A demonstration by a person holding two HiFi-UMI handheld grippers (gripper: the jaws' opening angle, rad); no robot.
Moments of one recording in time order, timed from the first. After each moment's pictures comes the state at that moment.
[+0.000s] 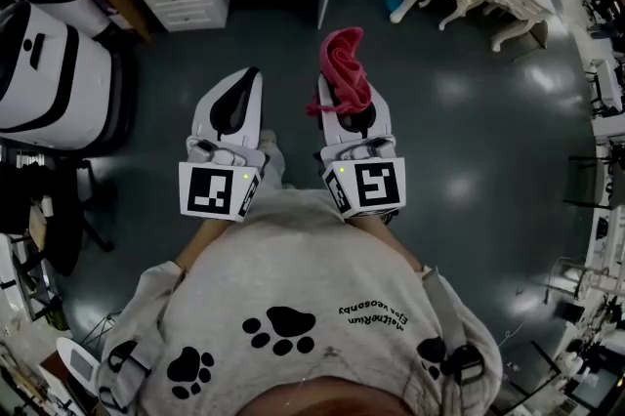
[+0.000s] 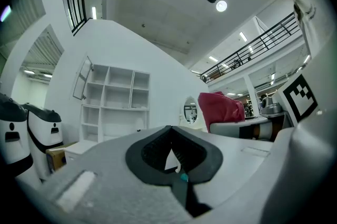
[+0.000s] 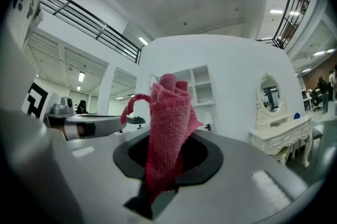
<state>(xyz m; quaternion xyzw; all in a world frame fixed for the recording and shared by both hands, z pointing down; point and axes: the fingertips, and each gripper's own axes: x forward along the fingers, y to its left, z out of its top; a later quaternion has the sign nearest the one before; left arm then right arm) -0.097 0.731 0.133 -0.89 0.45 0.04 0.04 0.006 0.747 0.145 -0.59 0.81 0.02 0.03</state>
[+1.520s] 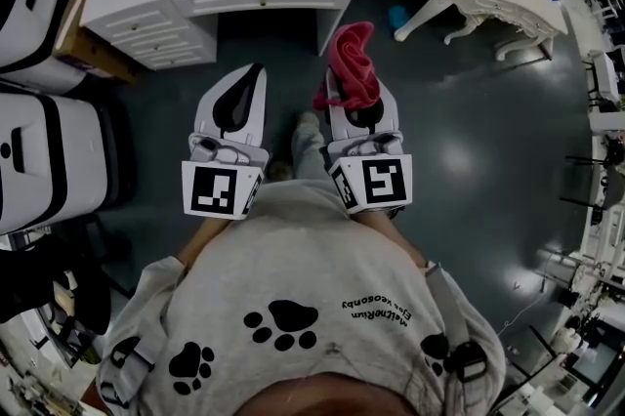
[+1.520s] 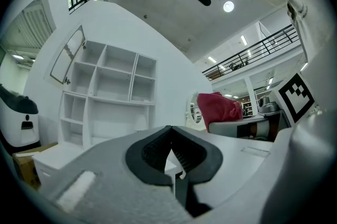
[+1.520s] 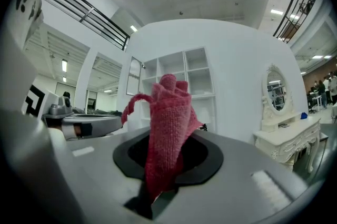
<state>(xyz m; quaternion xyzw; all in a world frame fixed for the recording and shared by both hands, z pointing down) -0.096 0.378 0.157 -0.91 0.41 0.04 0.01 0.010 0.400 0.164 -0.63 0.78 0.01 0.01</state>
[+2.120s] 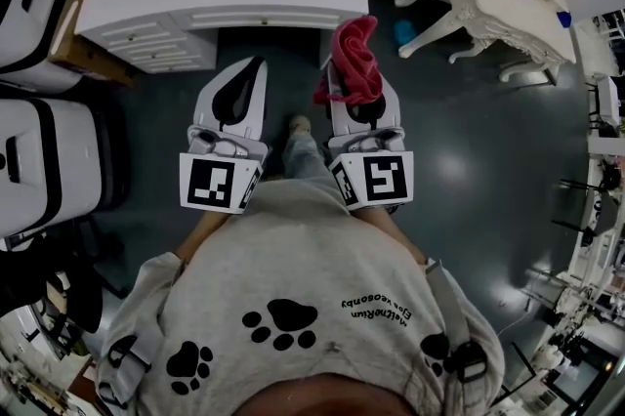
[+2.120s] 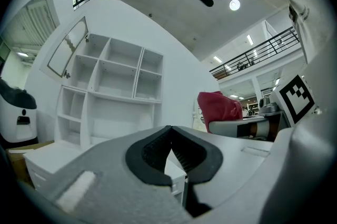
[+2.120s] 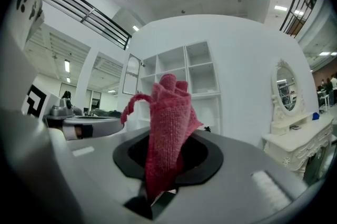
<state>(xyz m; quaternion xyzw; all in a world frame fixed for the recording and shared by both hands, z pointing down) -0.072 0.276 0.164 -0.90 0.43 0.05 0.00 0.034 0.295 0.169 -0.60 0.80 0.01 0.01</state>
